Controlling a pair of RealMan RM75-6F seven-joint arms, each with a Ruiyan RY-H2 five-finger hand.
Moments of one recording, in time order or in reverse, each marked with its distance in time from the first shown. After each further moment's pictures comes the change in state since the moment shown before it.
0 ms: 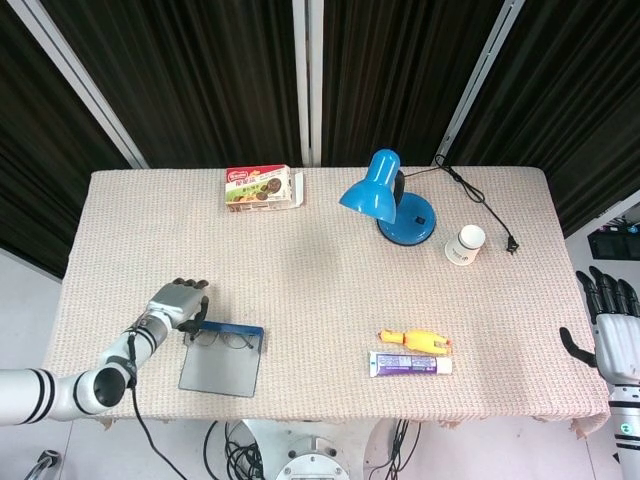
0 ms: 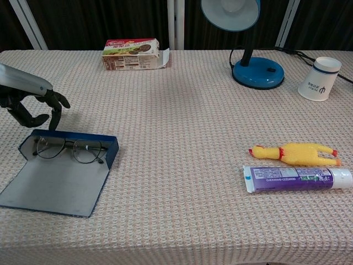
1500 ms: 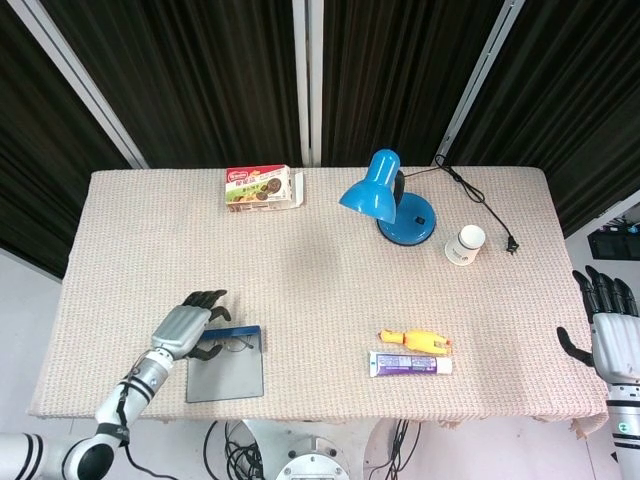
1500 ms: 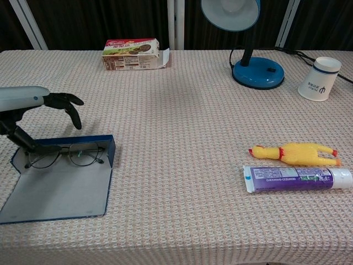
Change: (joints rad) left arm 0.425 -0.183 -0.039 -0.010 0.670 0.411 -0.323; right arm 0.006 0.000 -0.002 -0.007 -0.001 -0.007 -0.005
